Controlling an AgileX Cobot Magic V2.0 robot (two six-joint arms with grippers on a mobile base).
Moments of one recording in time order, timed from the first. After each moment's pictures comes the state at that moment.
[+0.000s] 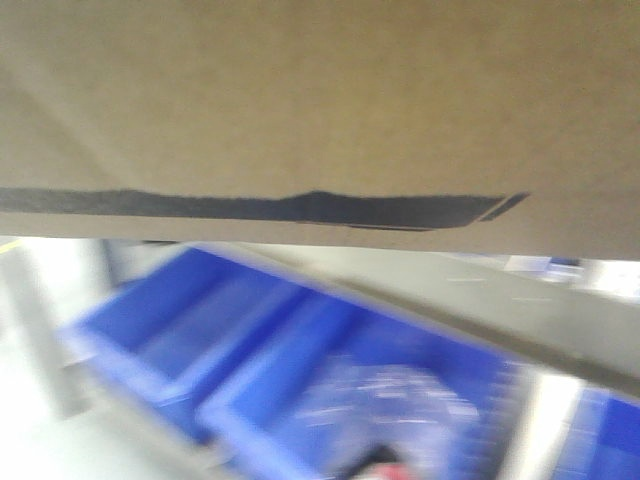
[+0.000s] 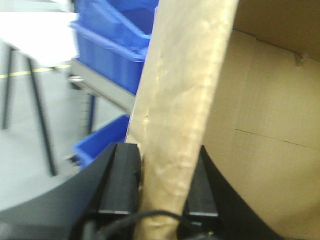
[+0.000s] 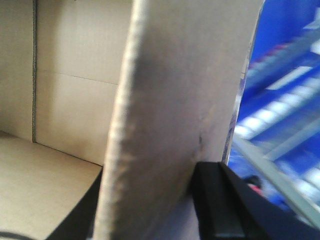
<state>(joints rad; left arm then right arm) -0.11 0.07 -0.91 -0.04 1.01 -0.18 0.10 0.30 -0.90 0.49 1.02 -0.11</state>
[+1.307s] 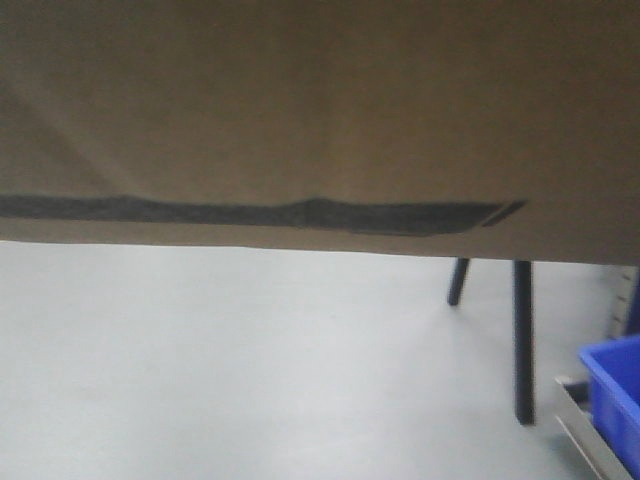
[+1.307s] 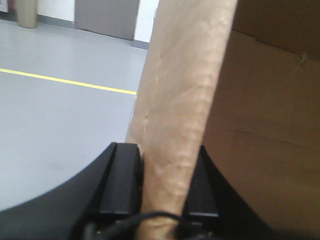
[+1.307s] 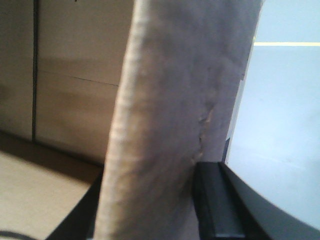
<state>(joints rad) -0.11 0.07 -0.91 -0.04 1.01 -0.18 0.10 0.30 -0.90 0.49 1.02 -0.11</state>
